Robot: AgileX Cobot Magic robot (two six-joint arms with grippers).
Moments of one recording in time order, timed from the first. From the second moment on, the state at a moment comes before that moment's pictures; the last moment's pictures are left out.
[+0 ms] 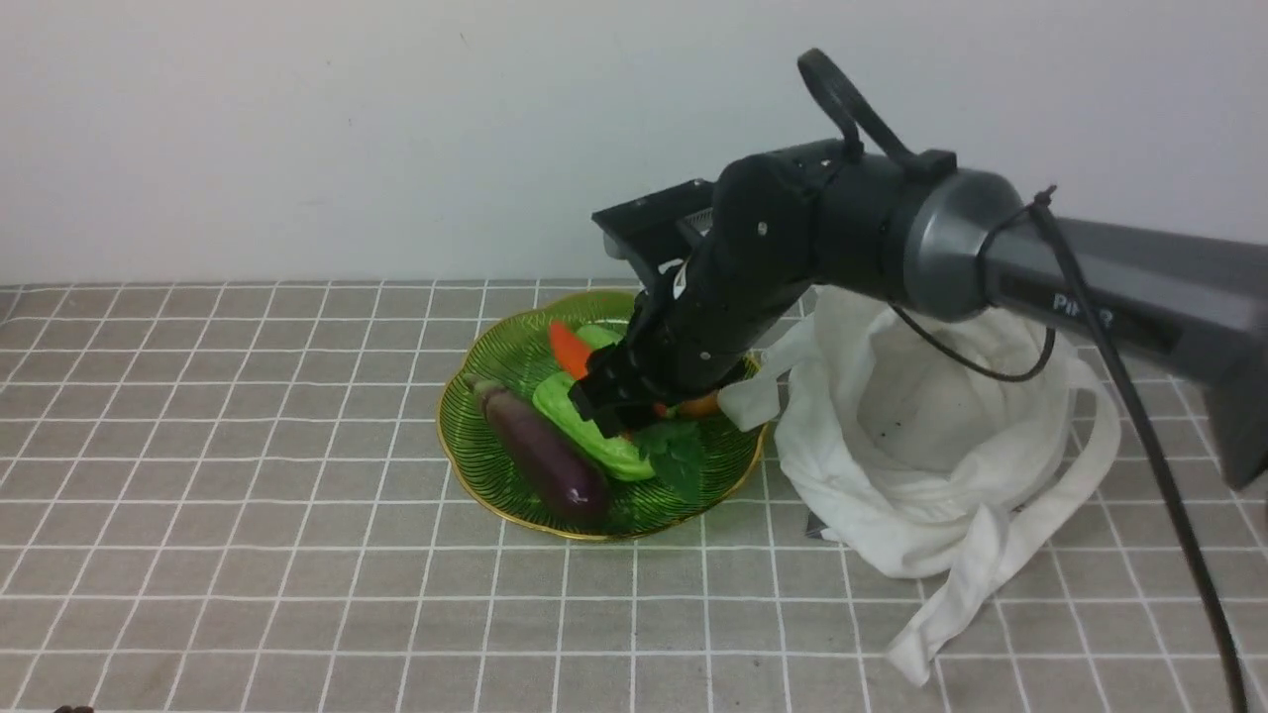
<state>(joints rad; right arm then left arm) 0.61 2.13 -1.77 0.18 0.89 -0.10 -0.11 -0.01 0.03 0.04 0.38 -0.09</state>
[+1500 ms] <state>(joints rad) 0.61 0.11 -0.41 -0.02 0.26 0.06 -0.11 -0.01 0.03 0.04 0.38 -0.09</state>
